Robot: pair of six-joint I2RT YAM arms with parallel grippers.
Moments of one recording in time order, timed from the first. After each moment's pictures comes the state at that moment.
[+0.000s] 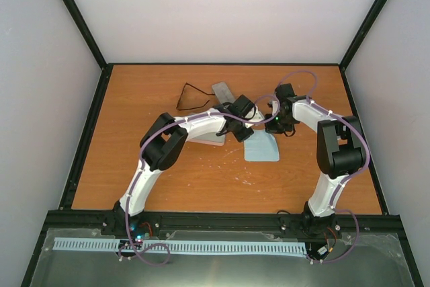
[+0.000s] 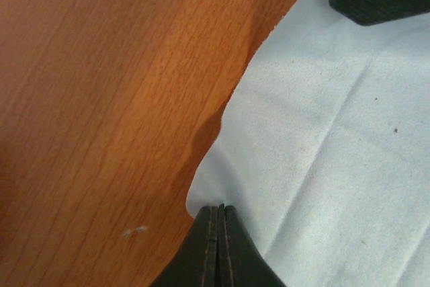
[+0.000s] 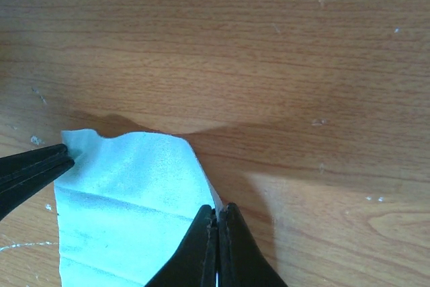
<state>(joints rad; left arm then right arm) -0.82 2.28 1.72 -0.49 0.10 0.23 0.20 1.84 1.21 -0.69 -0.23 0.15</state>
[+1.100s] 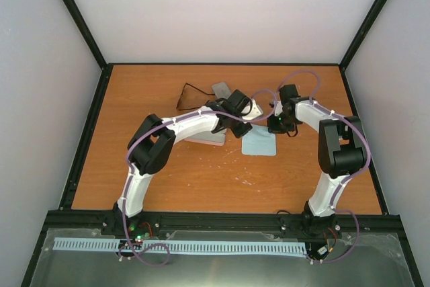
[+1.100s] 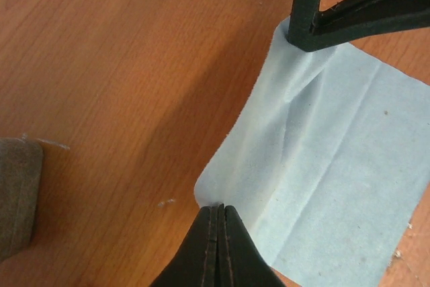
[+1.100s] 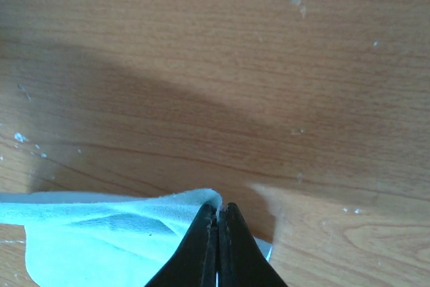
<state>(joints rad) -0.81 2.14 1.65 -0.46 0.10 0.24 0.17 1.84 1.20 -0.66 -0.25 0.08</state>
